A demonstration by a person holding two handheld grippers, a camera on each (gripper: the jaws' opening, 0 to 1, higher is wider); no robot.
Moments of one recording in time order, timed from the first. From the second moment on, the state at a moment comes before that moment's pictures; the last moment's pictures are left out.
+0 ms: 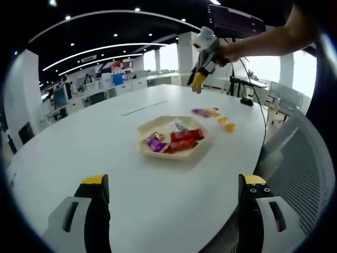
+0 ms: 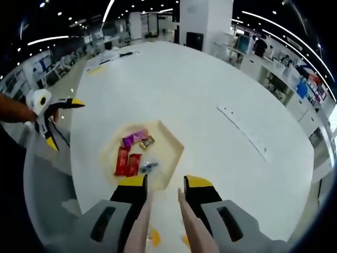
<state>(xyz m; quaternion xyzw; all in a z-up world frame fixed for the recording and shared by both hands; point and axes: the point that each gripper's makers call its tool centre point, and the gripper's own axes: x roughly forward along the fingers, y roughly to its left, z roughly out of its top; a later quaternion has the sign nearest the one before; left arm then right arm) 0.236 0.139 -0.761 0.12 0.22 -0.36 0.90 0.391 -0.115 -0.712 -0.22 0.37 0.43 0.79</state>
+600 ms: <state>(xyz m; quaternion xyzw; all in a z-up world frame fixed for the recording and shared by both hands) 0.237 0.141 -0.765 0.13 0.22 -0.35 0.90 0.408 -0.178 -0.726 -0.19 0.40 0.37 0.81</state>
